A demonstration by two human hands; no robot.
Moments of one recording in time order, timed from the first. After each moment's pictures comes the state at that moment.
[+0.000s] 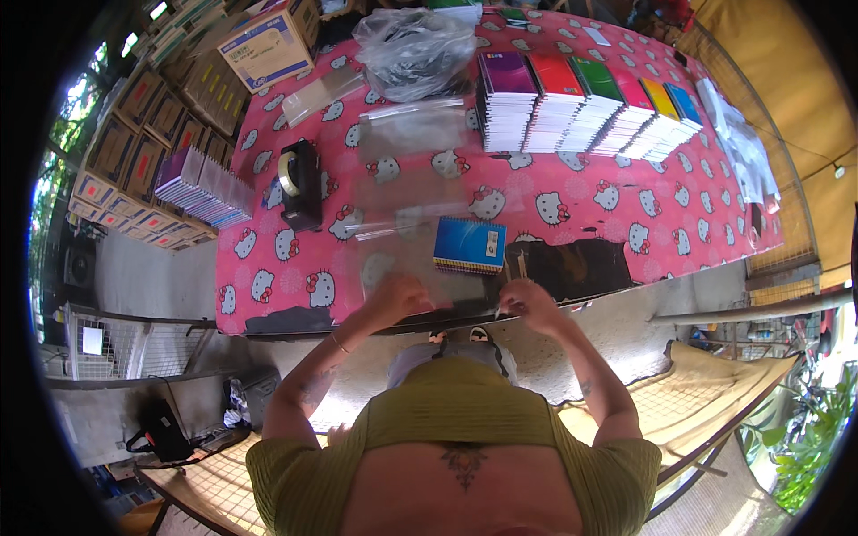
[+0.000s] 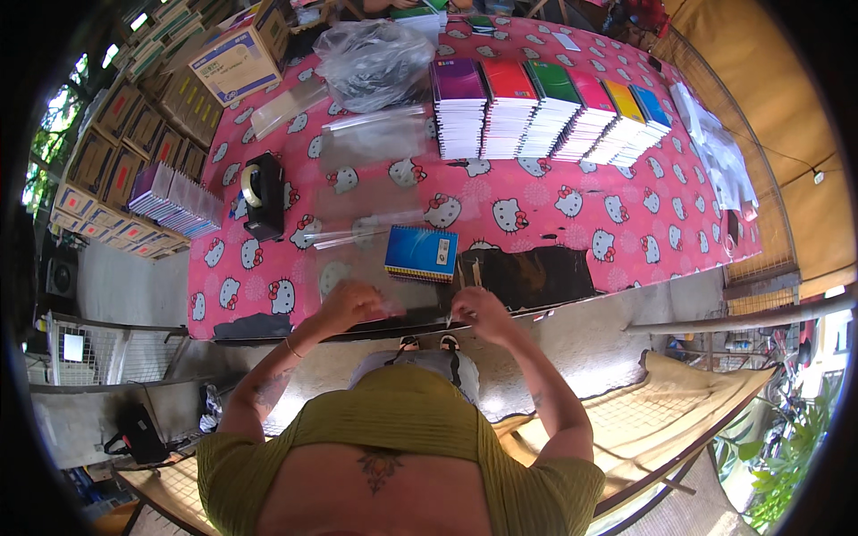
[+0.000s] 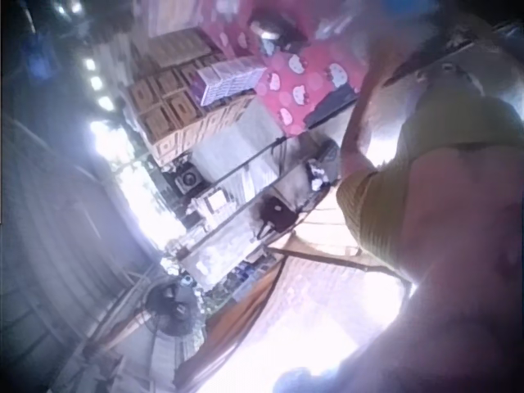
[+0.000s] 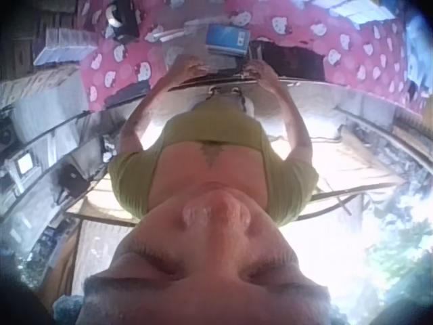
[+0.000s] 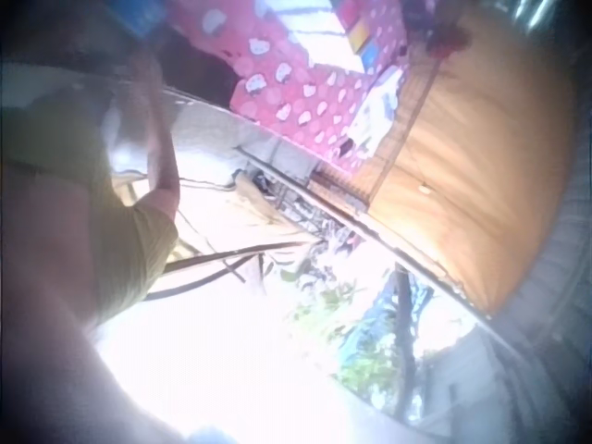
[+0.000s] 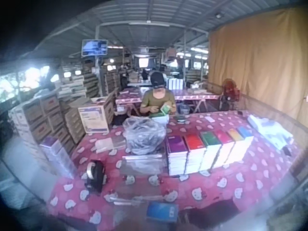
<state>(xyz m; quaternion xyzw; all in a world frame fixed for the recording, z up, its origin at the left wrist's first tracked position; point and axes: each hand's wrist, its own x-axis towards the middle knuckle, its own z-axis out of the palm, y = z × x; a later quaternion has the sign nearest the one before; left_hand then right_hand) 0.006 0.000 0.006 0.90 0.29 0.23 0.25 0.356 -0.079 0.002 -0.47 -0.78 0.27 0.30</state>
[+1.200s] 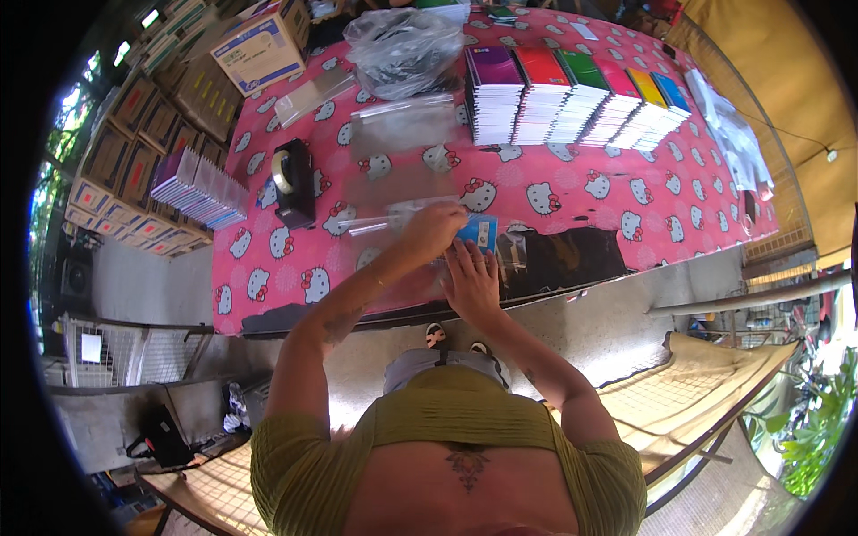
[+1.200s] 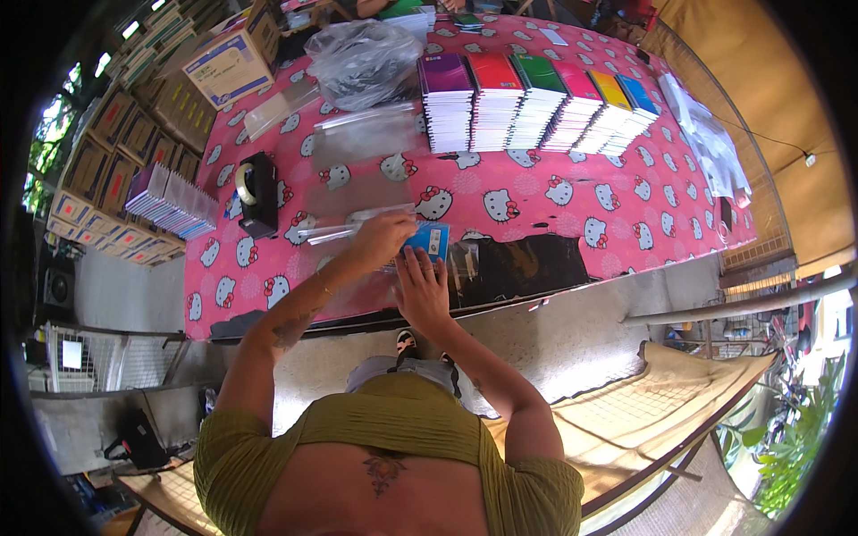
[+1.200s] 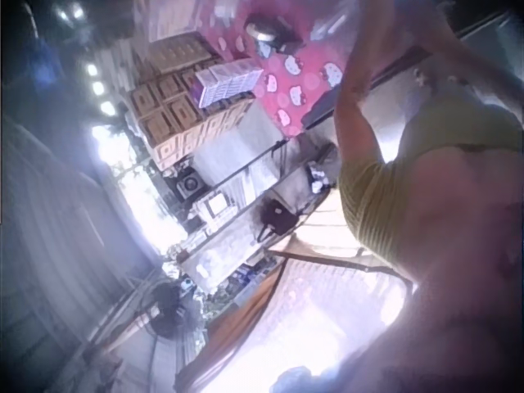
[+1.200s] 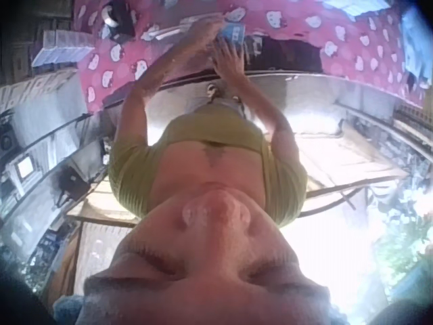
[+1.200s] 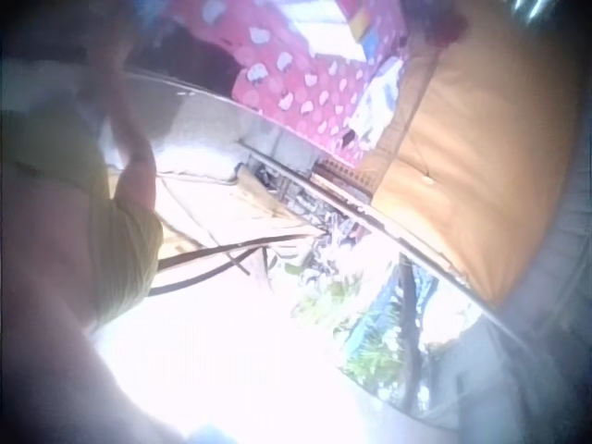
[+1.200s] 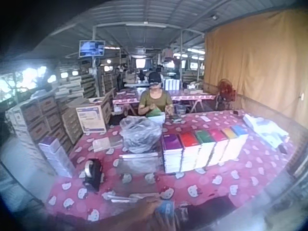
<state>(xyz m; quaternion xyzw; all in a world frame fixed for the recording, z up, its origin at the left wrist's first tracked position) 0.113 0.082 0.039 0.92 0.29 0.21 0.14 0.233 -0.061 0.002 -0.61 -0.76 0.00 0.21</state>
